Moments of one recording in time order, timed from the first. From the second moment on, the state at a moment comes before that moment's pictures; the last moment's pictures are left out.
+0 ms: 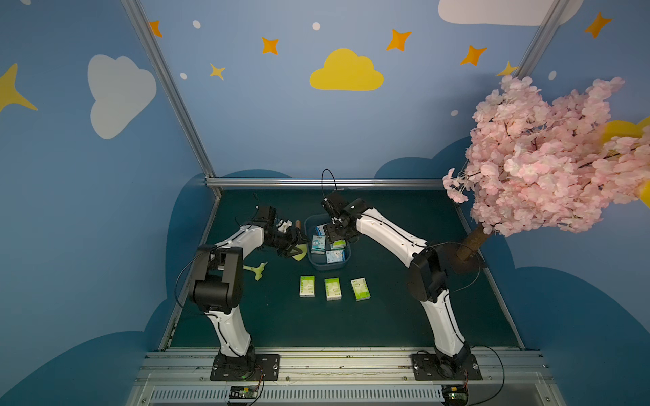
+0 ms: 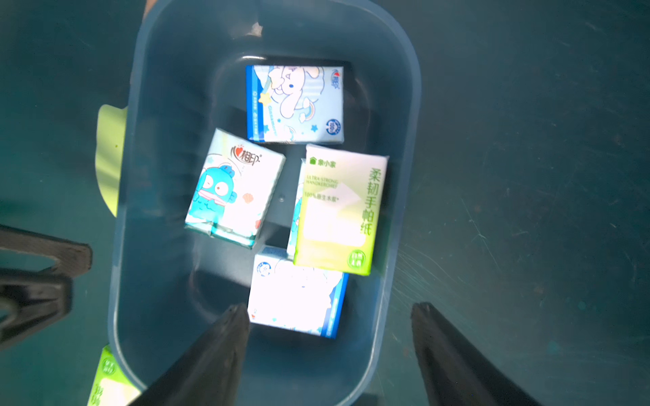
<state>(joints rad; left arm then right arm) -0.08 1.86 1.21 -0.52 0.83 -0.59 0.79 2.24 2.14 -1.08 0.18 0.35</state>
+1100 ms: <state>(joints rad) -0.09 2.00 1.31 -0.54 0.85 -0.57 0.77 2.43 2.27 -1.08 0.19 0.33</state>
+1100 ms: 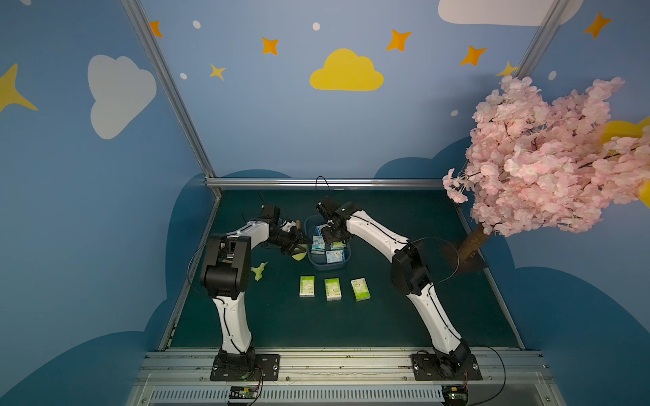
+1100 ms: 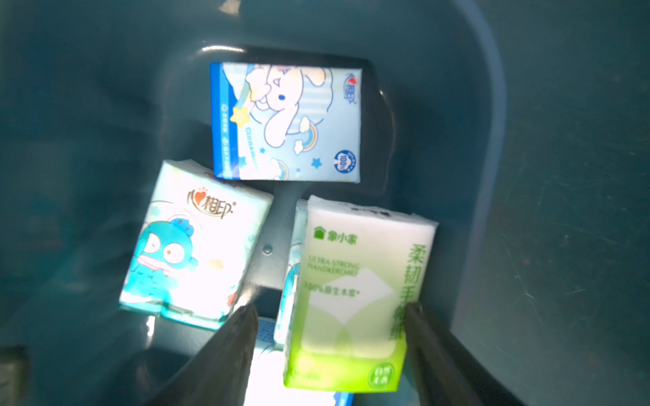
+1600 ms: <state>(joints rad) -0.09 2.01 1.31 -0.54 0.86 -0.57 0.77 2.43 2.28 -1.06 0.07 0.29</state>
